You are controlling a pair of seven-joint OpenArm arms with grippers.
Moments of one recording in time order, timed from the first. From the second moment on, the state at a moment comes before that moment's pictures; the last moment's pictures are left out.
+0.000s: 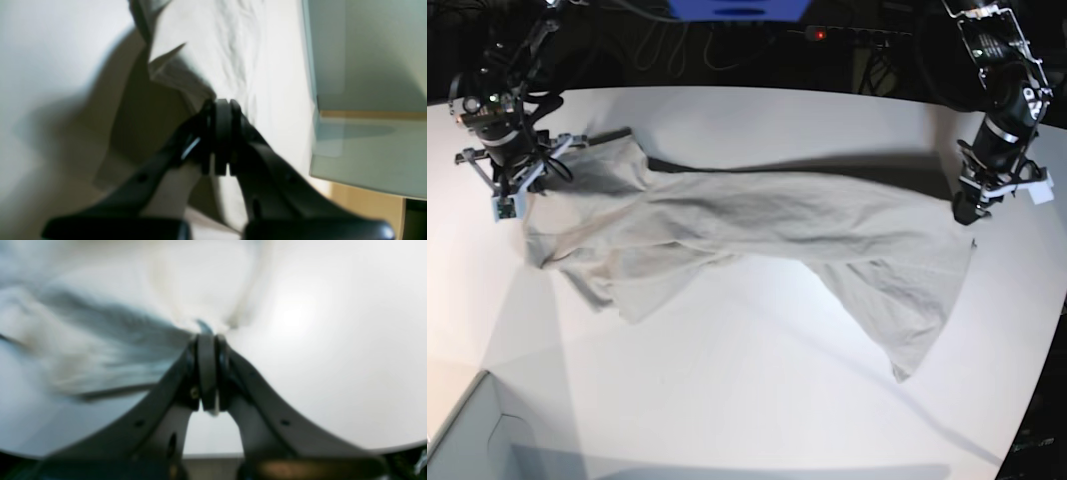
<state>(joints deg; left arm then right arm) 12.1 -4.0 -37.0 84.0 -62.3 -10.4 39.0 -13.7 -8.7 37.6 105.9 -10.8 39.2 -40.8</state>
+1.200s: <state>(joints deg) 31.6 -0.3 -45.0 102.2 -62.5 -11.5 39.8 -31.1 -9.7 51.5 115.1 6.6 39.2 -41.5</state>
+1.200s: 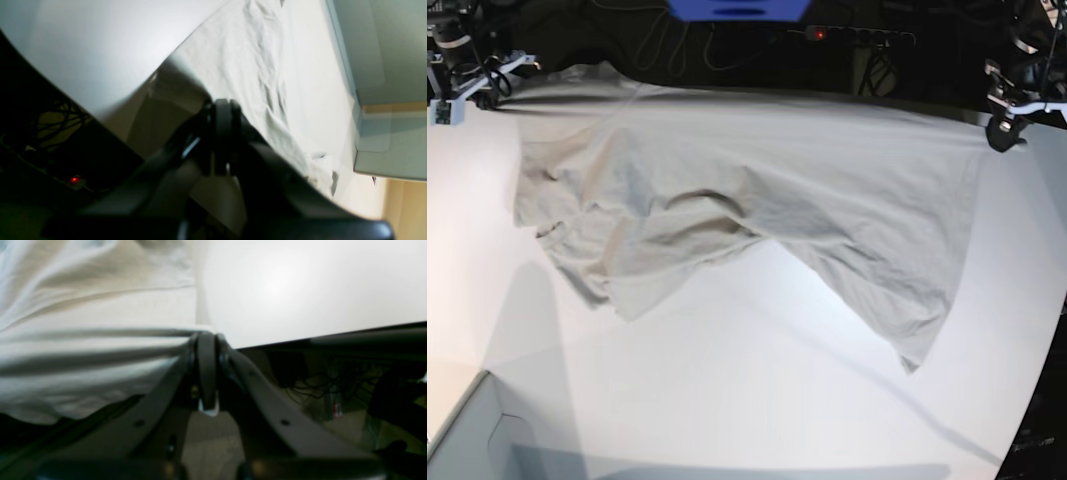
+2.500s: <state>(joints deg) -26.0 -15.7 -15.0 93.0 -54.4 -10.8 39.8 16.5 -2.5 46.7 115.2 5.6 39.4 -42.3</state>
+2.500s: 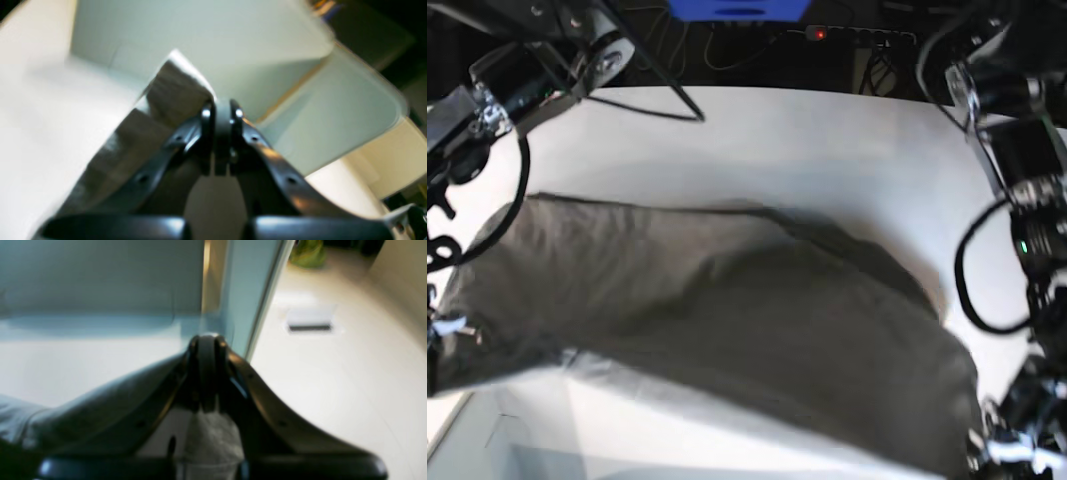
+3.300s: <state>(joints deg) -51.6 -30.1 -2.9 89.3 -63.4 -10.9 40.0 45.4 5.3 36.5 116.1 6.0 39.4 -42.1</state>
